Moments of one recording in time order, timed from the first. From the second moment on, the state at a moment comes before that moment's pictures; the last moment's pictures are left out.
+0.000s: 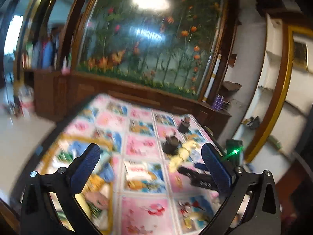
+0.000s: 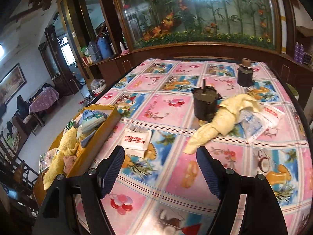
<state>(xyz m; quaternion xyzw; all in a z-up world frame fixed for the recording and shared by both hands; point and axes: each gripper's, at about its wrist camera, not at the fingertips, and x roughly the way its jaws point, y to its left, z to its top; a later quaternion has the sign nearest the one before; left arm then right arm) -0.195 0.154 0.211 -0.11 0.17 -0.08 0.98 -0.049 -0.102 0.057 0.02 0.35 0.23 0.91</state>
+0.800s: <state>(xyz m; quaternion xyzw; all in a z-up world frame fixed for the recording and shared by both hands) -0.248 0.091 0.389 -0.04 0.01 -0.10 0.99 -0.196 -0.319 0.293 0.01 0.07 -0.01 1.00</state>
